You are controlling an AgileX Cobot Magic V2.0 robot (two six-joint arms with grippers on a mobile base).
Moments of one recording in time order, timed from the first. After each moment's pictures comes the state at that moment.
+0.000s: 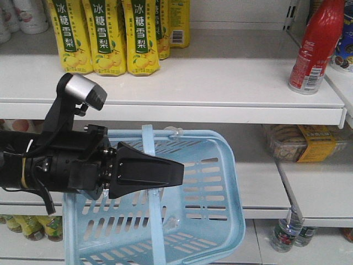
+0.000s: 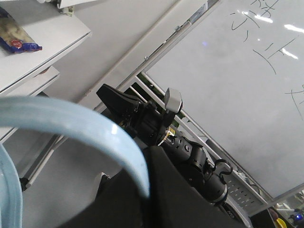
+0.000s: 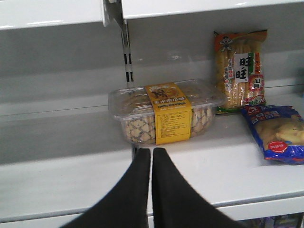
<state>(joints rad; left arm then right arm) -0.36 1.34 -0.88 1.51 -1.19 -2.08 -0.05 -0.01 0.03 -0.37 0.19 0.44</state>
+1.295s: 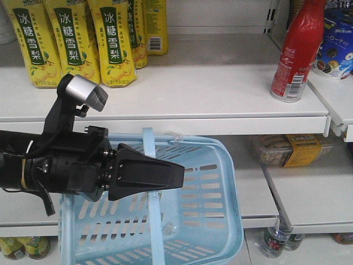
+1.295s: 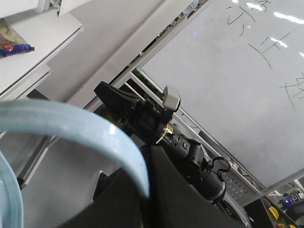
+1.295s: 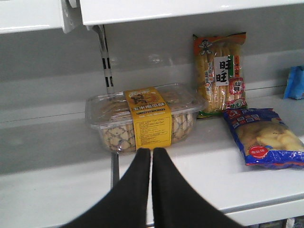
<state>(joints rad) -0.36 1.34 -0.88 1.51 -1.19 -2.08 -0.05 -0.01 0.03 -0.37 0.19 0.44</state>
